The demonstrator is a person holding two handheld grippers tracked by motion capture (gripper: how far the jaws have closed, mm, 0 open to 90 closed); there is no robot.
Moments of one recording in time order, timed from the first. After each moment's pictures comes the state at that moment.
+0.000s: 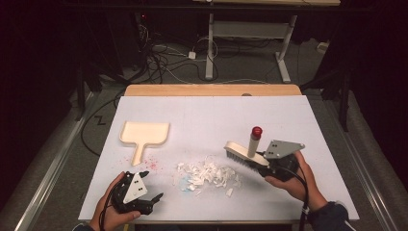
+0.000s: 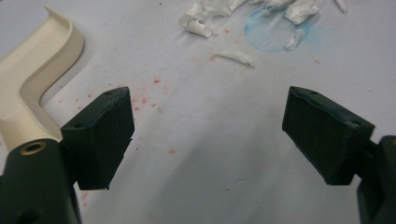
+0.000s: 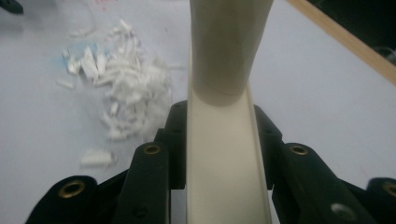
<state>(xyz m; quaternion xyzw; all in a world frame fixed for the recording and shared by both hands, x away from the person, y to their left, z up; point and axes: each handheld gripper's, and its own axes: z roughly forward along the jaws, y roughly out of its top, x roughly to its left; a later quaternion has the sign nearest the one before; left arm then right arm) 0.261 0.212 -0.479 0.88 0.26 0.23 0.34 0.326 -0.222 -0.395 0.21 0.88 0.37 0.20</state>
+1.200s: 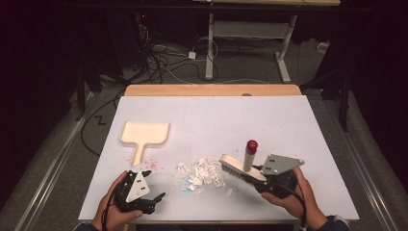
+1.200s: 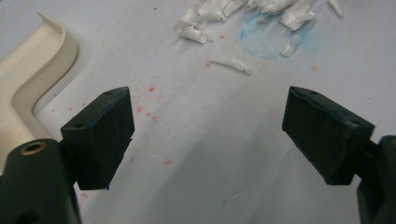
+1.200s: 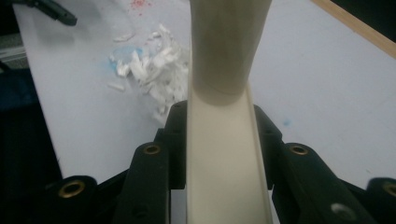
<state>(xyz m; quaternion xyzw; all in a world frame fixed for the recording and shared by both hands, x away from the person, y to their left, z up) 0.264 0.208 -0.479 0.88 0.25 0.22 0.34 0.287 -0.208 -0.392 0.21 0.88 0.38 0.18</state>
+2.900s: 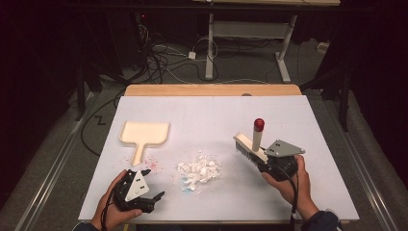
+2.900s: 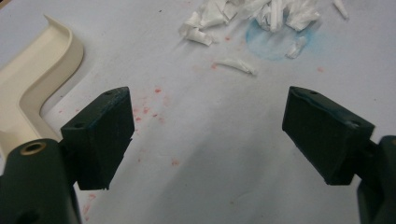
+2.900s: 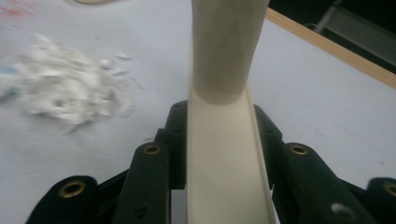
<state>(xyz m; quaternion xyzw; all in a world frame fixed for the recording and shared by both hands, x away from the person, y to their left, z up) 0.266 0.209 -0.478 0.88 0.25 0.23 0.34 0.334 -0.213 -0.415 0.33 0.82 0.36 0.29</state>
